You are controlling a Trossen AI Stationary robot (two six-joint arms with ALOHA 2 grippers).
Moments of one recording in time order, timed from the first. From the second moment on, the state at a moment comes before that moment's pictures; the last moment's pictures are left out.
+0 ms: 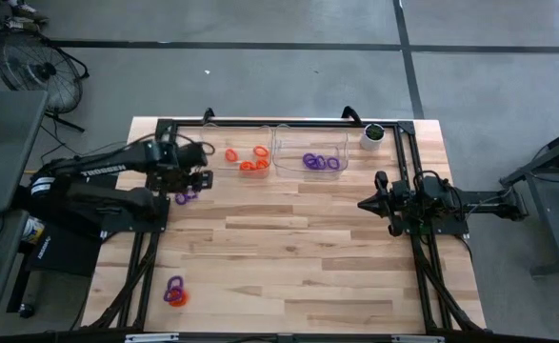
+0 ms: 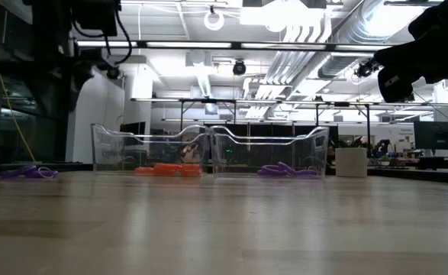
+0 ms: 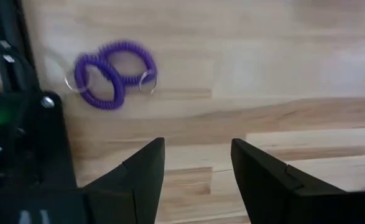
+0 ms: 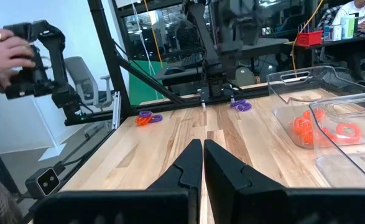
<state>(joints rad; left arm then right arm) 0.34 1.00 0.85 -1.21 0.03 -1.25 -0.01 0.02 0.01 0.05 -0.11 0.20</state>
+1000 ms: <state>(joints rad) 0.33 1.14 0.65 -0.99 0.01 -1.03 -0.01 0.02 0.01 0.05 -0.11 0.20</state>
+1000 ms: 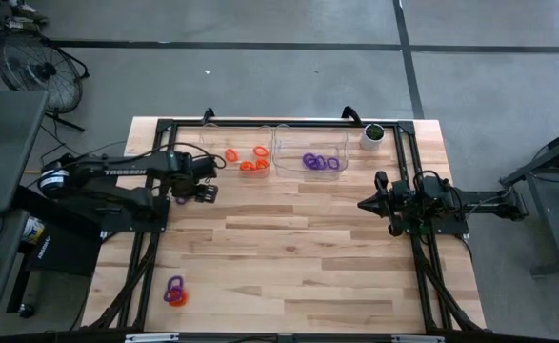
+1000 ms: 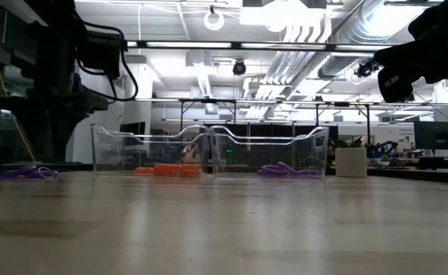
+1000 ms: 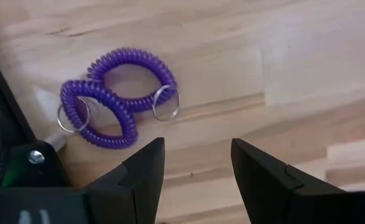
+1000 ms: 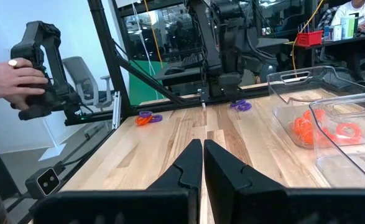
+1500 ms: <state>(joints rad) 0.33 1.23 0.65 -0.90 -0.12 -0.94 -0.01 0.02 0.01 0.05 -0.11 0.20</state>
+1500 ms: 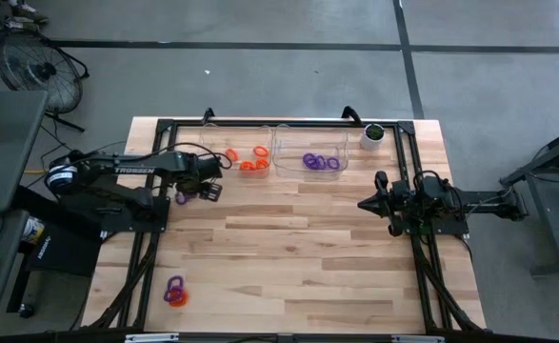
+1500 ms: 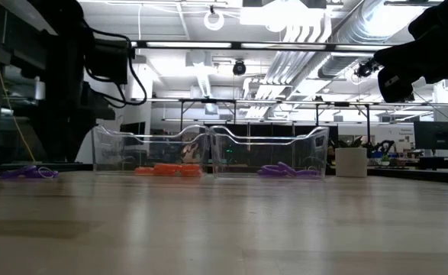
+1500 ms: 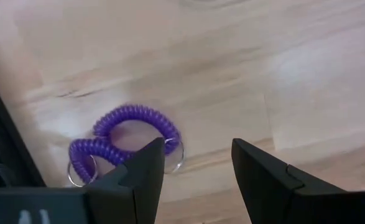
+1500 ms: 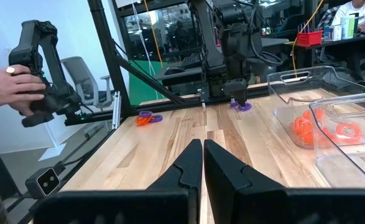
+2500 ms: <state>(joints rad) 0.32 1.23 0.54 -0.84 -0.11 -0.95 -0.01 0.02 0.01 0.05 -0.11 0.20</state>
